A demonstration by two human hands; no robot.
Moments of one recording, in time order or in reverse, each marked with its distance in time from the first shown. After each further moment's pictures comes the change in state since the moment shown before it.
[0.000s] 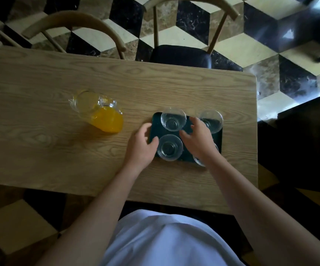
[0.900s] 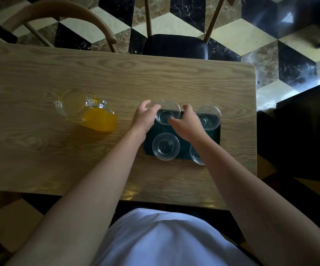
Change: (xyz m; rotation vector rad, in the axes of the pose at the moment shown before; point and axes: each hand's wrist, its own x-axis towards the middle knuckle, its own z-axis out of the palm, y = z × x) left_hand 0.100 0.025 0.027 -0.396 -0.129 -0.273; right_hand 0.044 -0.017 0.008 0.075 -0.076 0.146
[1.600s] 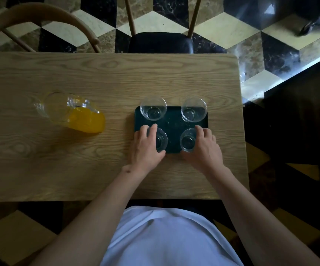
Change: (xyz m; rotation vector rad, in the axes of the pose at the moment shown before) left_hand -0.070 -0.075 0.026 1.047 0.000 0.489; right_hand -0.060 0.116 -0.013 -0.535 0.172 -0.020
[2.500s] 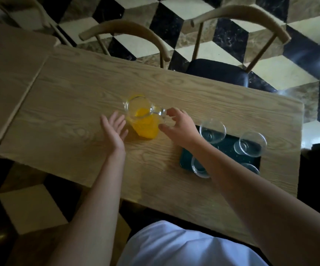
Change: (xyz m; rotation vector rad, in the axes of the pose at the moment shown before) left_hand -0.005 -0.181 -0.113 -1.509 0.704 -0.687; right_hand 0.045 -0.241 -0.003 0.439 -0.231 -0.453
